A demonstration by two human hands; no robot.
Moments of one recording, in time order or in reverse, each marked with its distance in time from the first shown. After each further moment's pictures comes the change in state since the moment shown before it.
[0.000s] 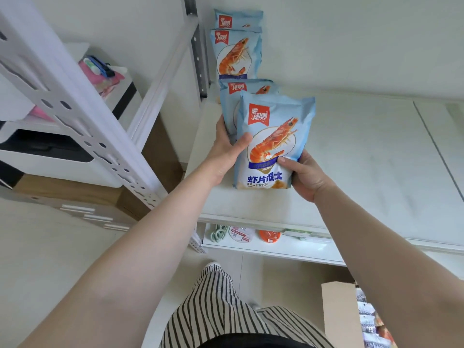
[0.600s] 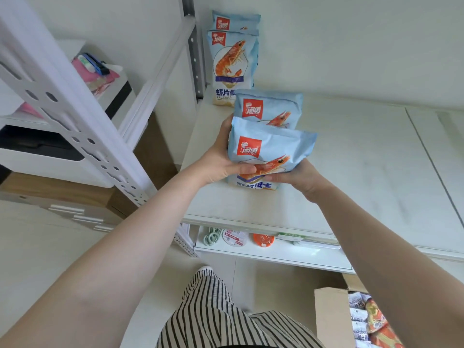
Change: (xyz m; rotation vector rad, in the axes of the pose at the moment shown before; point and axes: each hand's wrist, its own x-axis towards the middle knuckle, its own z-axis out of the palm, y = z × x) left_hand 0.001 -0.006 -0.010 0.214 -0.237 0.138; right_hand 0.001 -0.013 -0.004 -0.442 -0.095 -0.089
